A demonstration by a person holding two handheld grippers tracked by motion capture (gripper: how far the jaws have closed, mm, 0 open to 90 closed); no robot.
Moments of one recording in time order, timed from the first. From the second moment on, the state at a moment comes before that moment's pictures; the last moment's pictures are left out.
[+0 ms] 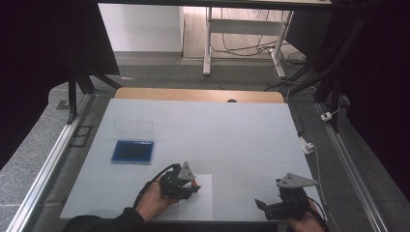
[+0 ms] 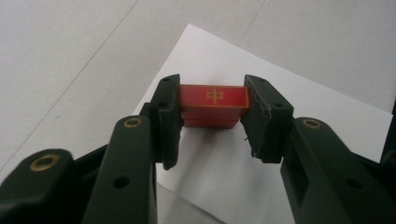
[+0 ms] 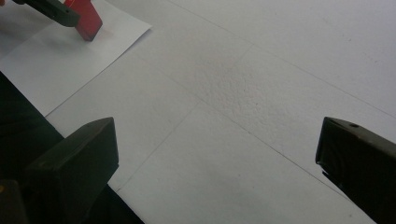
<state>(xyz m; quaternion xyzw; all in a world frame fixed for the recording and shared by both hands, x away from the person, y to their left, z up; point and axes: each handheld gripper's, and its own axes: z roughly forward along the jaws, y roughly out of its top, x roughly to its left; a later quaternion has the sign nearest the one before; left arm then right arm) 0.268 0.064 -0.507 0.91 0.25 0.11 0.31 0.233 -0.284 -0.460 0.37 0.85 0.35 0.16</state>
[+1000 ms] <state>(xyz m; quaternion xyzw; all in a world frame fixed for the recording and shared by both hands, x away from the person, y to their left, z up) 0.273 0.068 -0.509 0.90 0.26 0.08 0.33 0.233 -0.283 -0.460 0.37 0.85 0.34 0.16</state>
